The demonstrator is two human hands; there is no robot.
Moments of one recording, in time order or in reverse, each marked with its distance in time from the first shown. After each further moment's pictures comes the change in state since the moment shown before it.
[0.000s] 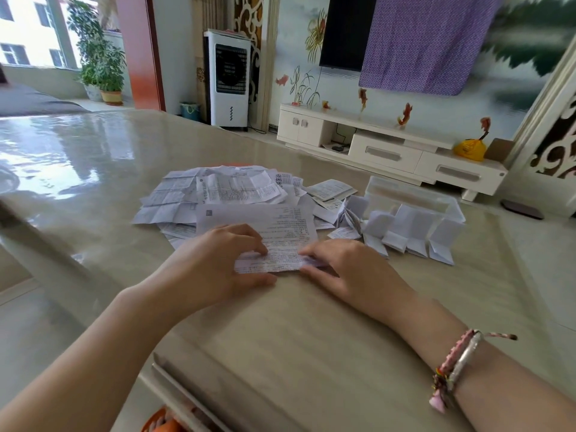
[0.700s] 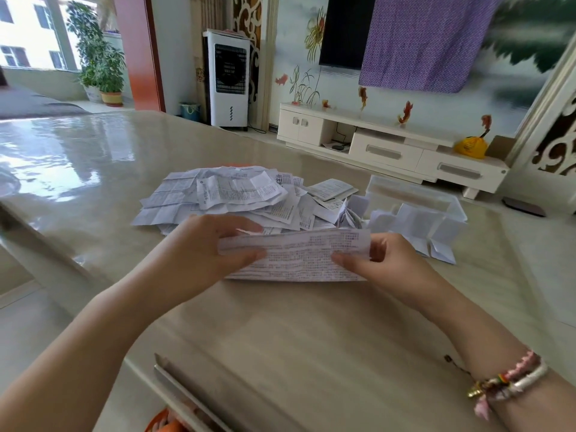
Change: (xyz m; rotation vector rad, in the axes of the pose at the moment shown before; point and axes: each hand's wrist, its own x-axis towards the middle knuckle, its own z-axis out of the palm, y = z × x) left_hand -0.010 0.004 -0.021 -0.355 0.112 -0.113; right_hand -0.018 -0.003 -0.037 0.805 0.007 0.470
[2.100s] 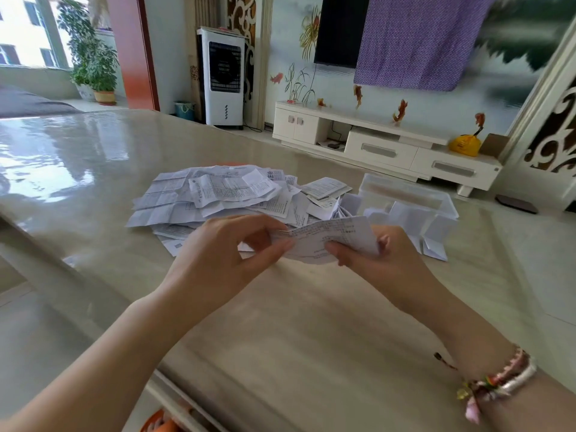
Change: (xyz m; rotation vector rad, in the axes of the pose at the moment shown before) left_hand 0.001 0.019 0.031 -0.040 0.179 0.269; right_hand -0.009 -0.010 0.006 0.013 0.153 -0.196
